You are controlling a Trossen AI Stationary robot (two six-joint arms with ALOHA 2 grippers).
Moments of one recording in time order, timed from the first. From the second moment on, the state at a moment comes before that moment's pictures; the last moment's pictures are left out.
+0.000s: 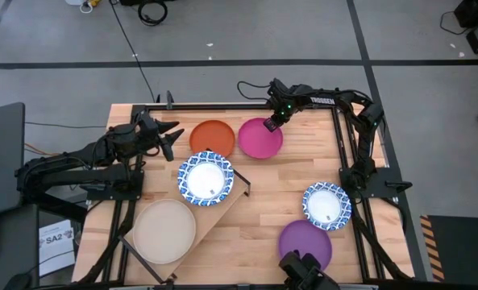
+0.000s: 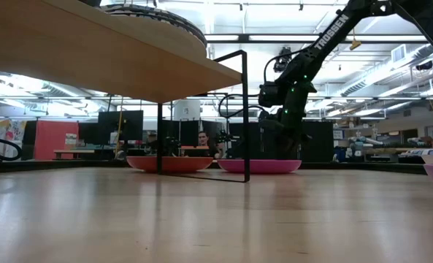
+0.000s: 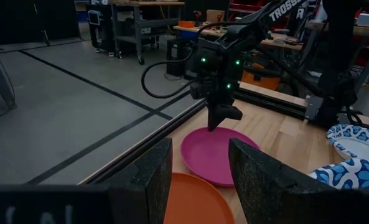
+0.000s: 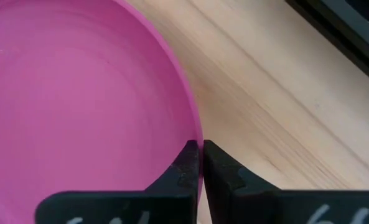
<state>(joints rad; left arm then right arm) 0.27 0.56 0.53 -0.11 -0.34 -0.12 -0.77 1.93 1.30 -0.65 -0.15 0.10</state>
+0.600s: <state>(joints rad) 0.26 0.56 0.53 -0.11 -0.34 -0.12 -0.77 1.93 1.35 -0.67 -0.15 0.11</state>
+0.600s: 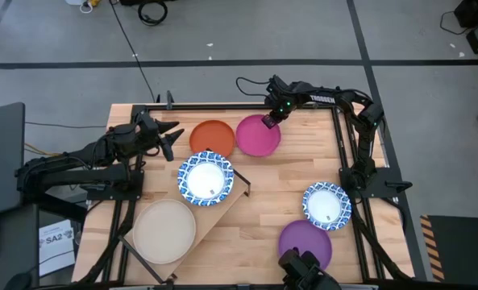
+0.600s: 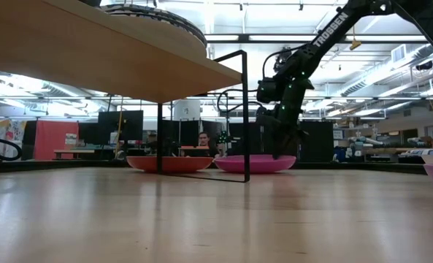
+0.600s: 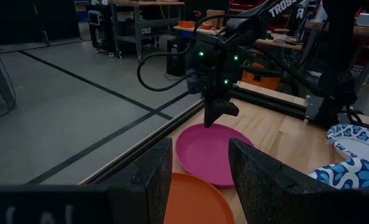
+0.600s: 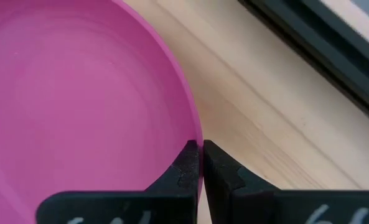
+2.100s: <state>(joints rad) 0.43 0.73 0.56 0.27 -0.42 -0.20 -0.75 1.93 1.86 -0.52 -0.14 0.27</state>
